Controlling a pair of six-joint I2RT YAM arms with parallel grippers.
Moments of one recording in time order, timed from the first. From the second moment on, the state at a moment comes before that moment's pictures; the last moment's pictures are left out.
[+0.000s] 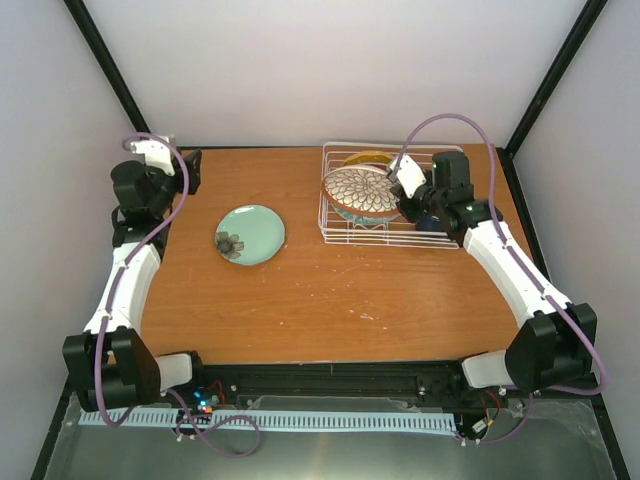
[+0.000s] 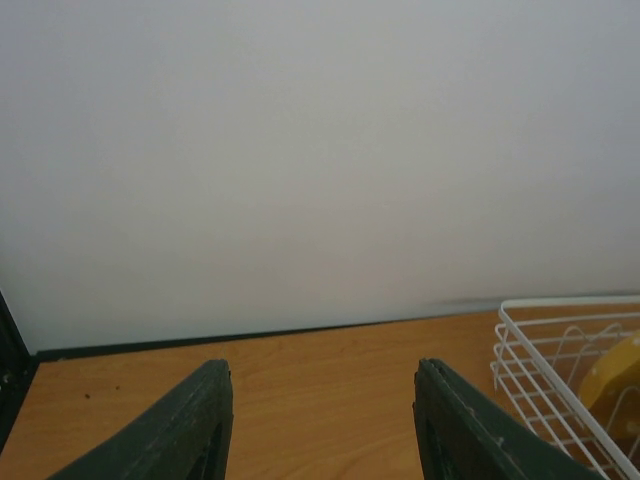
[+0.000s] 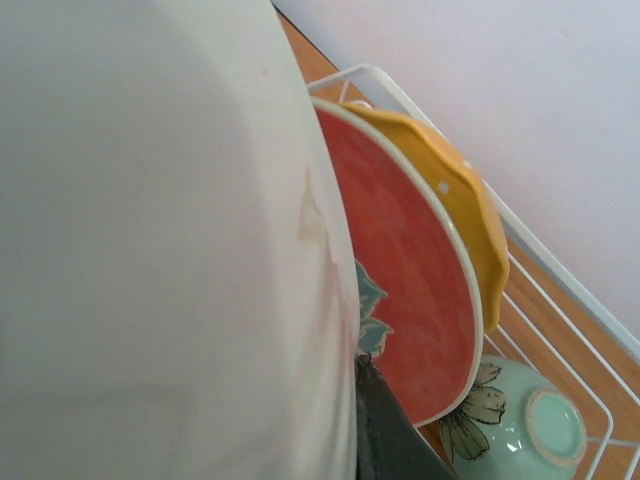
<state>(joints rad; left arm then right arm) 0.14 1.23 0.99 0.15 0.37 -0.05 0.27 1.37 1.22 -0.44 -0.28 -0.54</state>
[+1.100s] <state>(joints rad) 0.14 1.15 0.91 0.13 0.32 0.01 0.28 1.58 1.10 -0.07 -0.25 -0.80</state>
